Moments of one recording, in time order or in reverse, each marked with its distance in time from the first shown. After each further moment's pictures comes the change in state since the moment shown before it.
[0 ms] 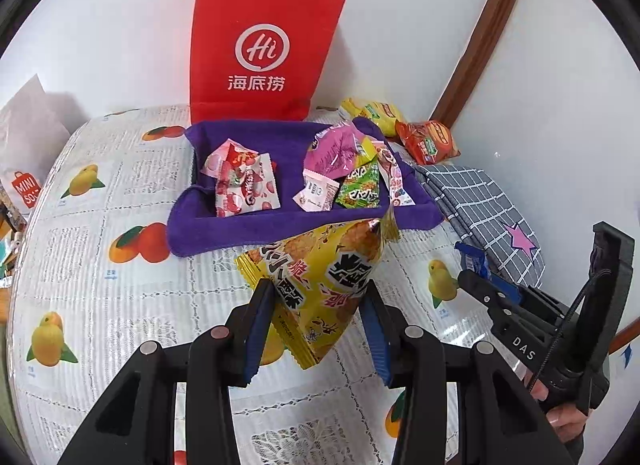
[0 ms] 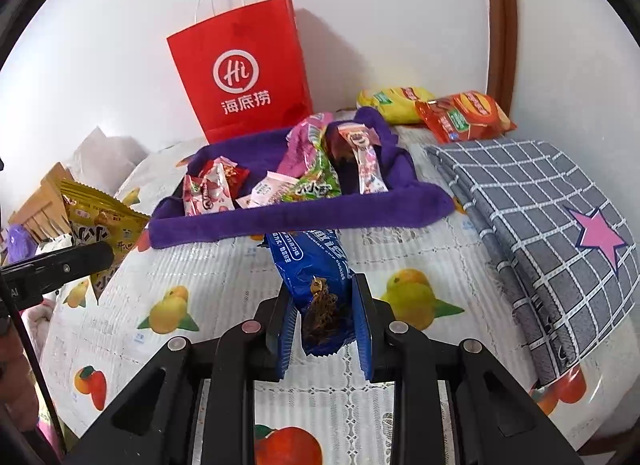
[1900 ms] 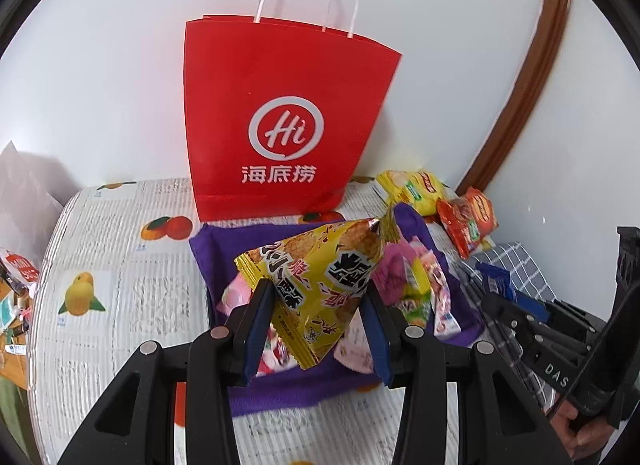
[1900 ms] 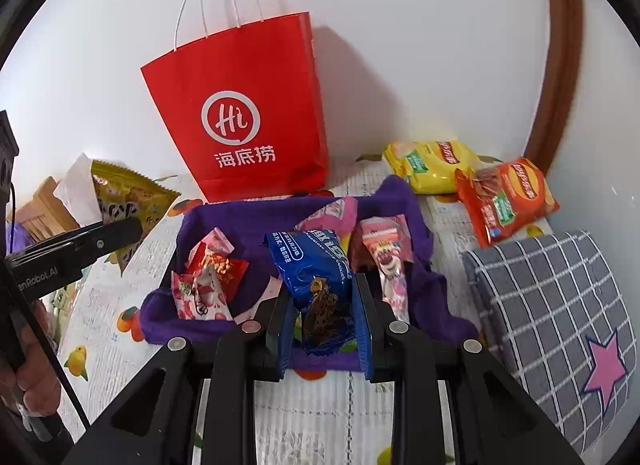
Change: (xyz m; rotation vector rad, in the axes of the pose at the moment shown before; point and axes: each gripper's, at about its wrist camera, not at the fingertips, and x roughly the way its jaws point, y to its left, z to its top) left arm 0.060 0.032 0.143 -0.020 -0.082 0.059; right arm 0.077 0.013 0.143 -0.083 0.038 0.018
